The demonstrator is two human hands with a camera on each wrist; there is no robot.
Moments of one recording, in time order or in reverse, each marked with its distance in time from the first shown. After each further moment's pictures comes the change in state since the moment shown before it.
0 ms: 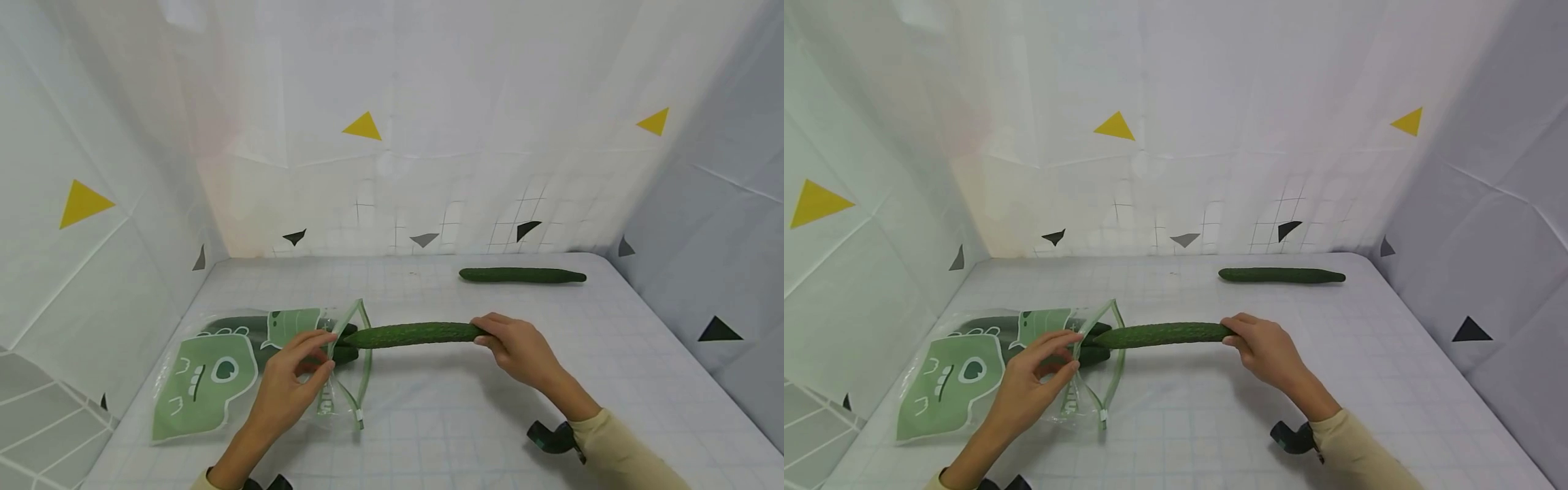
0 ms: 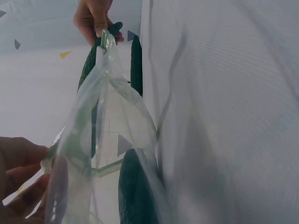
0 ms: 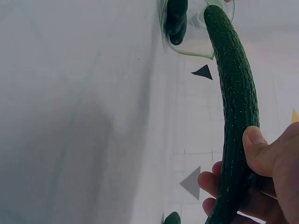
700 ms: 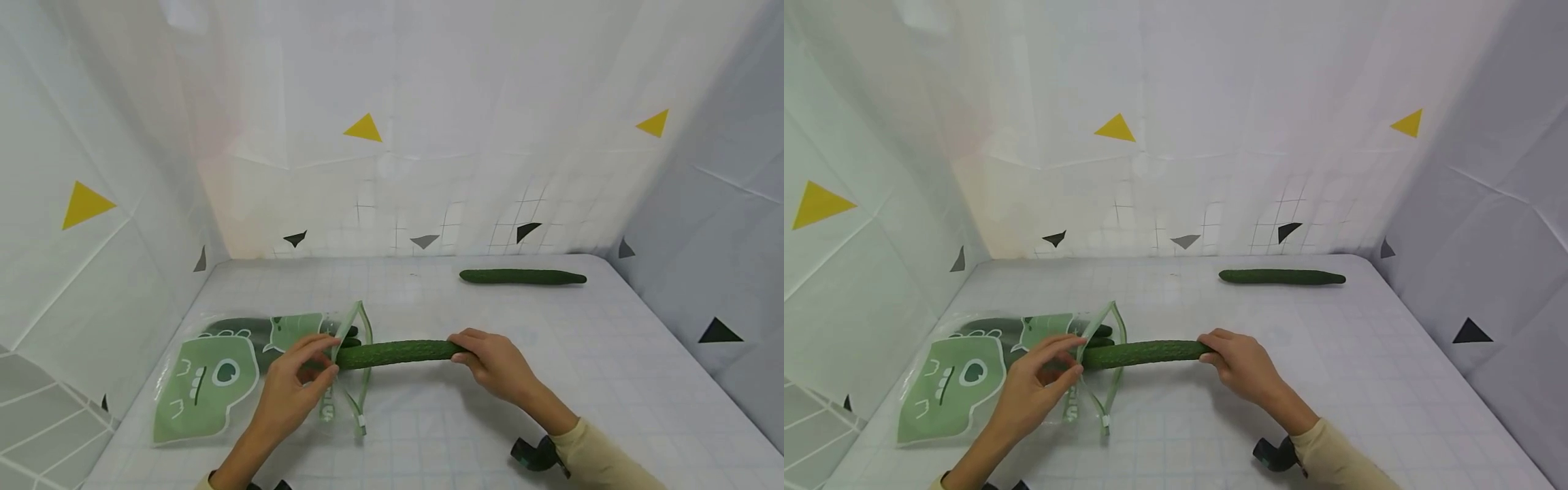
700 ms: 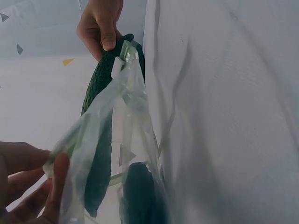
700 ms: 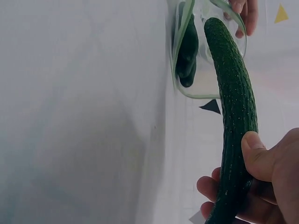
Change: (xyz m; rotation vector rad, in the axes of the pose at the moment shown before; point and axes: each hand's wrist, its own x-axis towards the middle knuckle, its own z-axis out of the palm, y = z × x) left_hand -0.002 0.003 0.002 -0.046 -0.012 -0.061; right_hand 0.002 -0.028 0.026 0.078 -0.011 -0.065
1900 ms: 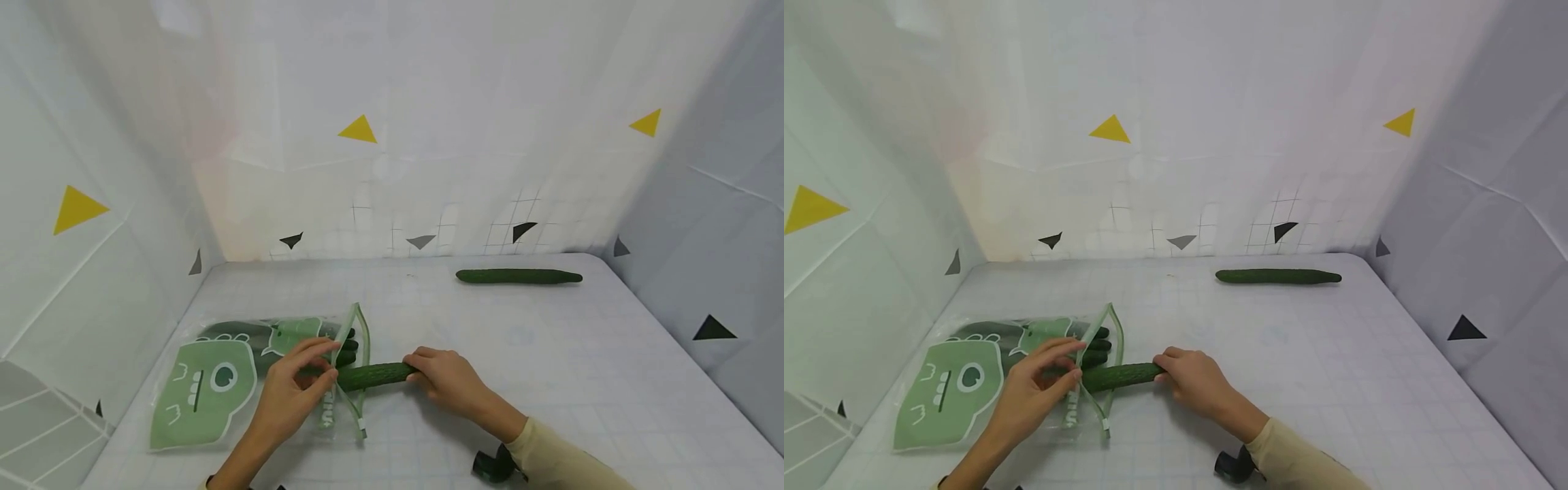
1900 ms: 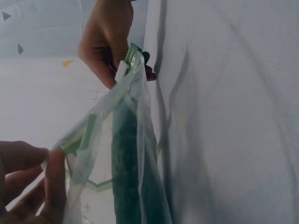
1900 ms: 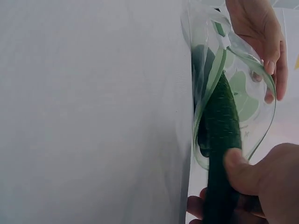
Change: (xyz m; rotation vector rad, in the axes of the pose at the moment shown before) left_hand -0.001 0.003 0.000 -0.066 -0.036 -0.066; right_hand 0.025 -0.052 0.040 0.009 -0.169 -0.043
